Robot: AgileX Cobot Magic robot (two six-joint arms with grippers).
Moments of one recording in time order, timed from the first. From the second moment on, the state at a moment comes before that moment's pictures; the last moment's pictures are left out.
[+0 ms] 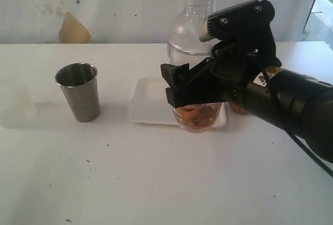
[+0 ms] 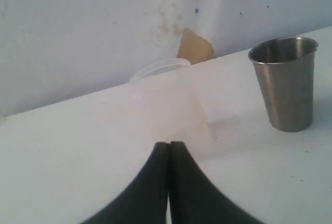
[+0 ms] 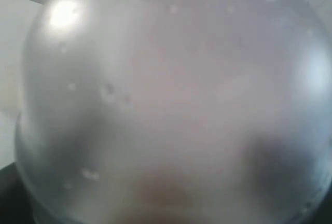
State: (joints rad) left arm 0.01 0.00 -0.01 0.03 0.21 0.26; right arm 0.61 1.29 -0.67 0.54 -0.30 -0.48
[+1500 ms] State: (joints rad) left arm 0.00 1.76 -1.50 -0.03 1.05 0.22; right arm 0.61 1.29 -0.67 0.54 -0.26 -0.49
